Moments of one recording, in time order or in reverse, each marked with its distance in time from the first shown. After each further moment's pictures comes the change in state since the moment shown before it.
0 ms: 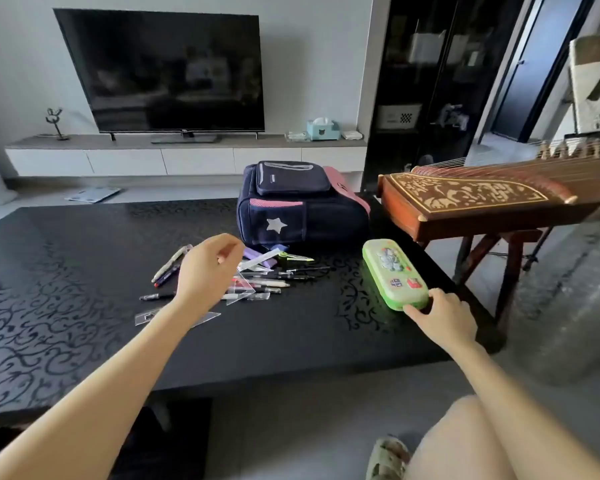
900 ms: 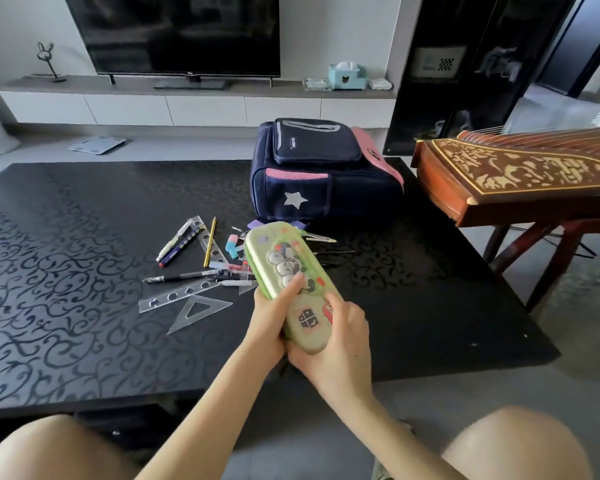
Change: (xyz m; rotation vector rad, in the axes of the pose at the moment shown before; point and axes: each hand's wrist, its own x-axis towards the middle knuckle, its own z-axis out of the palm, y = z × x) left_hand -0.018 -0.033 0.098 -1.058 -0.265 -0.833; right_hand -0.104 -0.181 0.025 0.549 -0.108 -0.257
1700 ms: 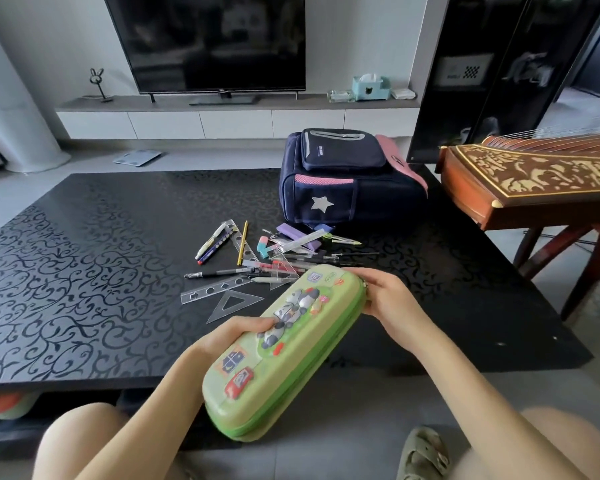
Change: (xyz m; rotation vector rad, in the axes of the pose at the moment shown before) left_hand -0.051 0.041 -0.100 0.208 -0.487 -0.464; right_hand 0.055 -0.009 -0.052 0.792 -0.450 0.231
